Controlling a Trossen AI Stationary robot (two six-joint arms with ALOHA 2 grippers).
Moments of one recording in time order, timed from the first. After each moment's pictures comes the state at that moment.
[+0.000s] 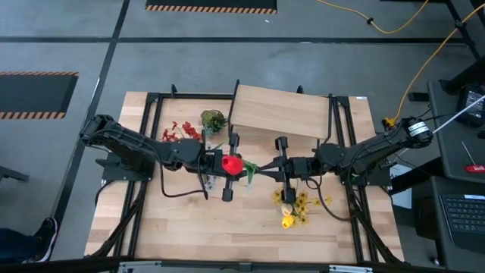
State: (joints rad) left arm -0.27 1.48 1.20 0.44 -0.18 0.25; right arm 0.32 1.33 0.89 0.67 0.15 -0.26
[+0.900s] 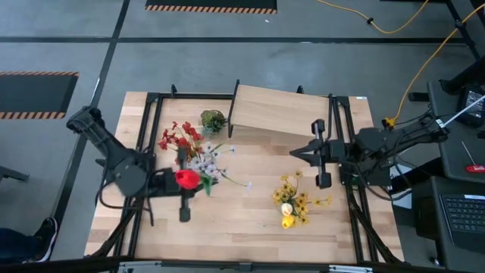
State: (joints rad) left arm -0.71 1.25 1.23 0.00 -0.87 0.15; right arm 0.35 0.91 0.89 0.14 0.29 -0.23
